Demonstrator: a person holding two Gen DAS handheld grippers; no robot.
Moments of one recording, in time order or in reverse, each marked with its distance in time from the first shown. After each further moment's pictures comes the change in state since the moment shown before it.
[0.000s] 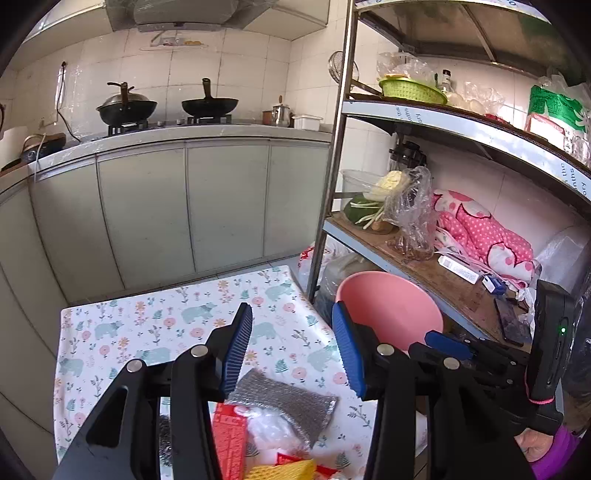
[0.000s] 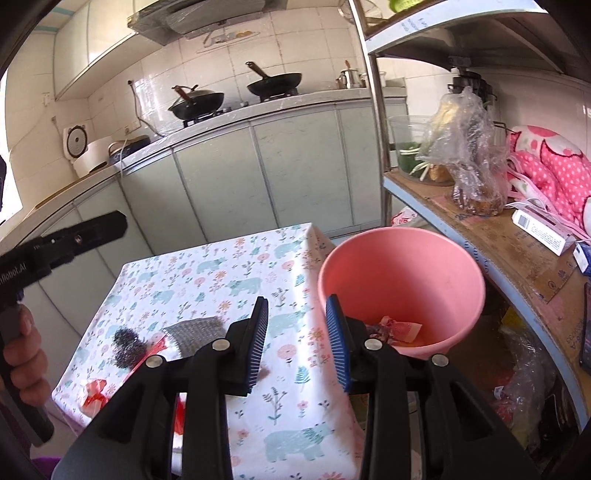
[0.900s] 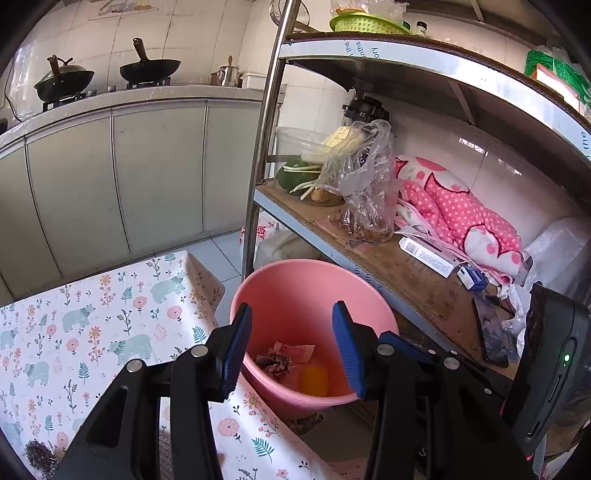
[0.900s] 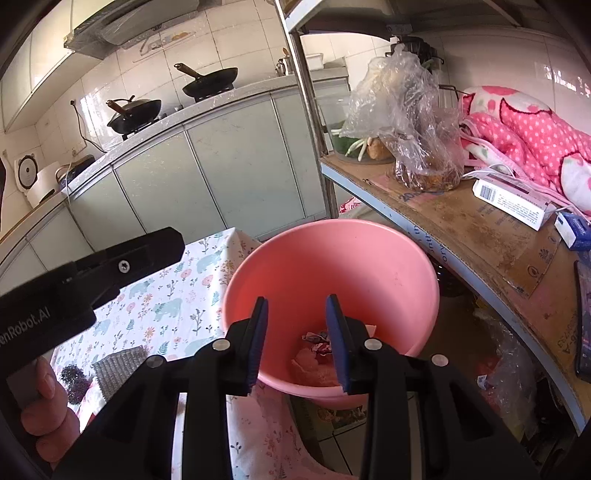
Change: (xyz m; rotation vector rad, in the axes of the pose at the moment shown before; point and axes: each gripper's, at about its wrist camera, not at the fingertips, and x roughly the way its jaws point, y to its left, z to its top) left arm 0.142 -0.119 0.016 0.012 0.129 -0.170; right arm 0.044 -0.084 0.015 0.144 0.017 -0.143
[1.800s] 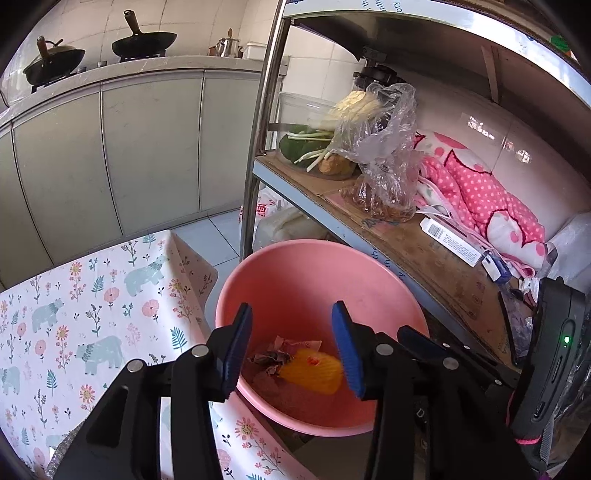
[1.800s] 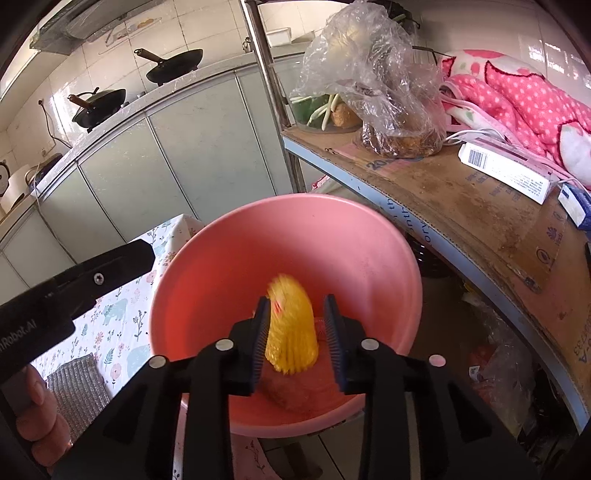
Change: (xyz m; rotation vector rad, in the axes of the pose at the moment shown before) left arm 0.077 0.007 -0.004 -0.013 0.086 0.002; right arm 0.057 -0.044 0.000 0.059 0.081 -0.086
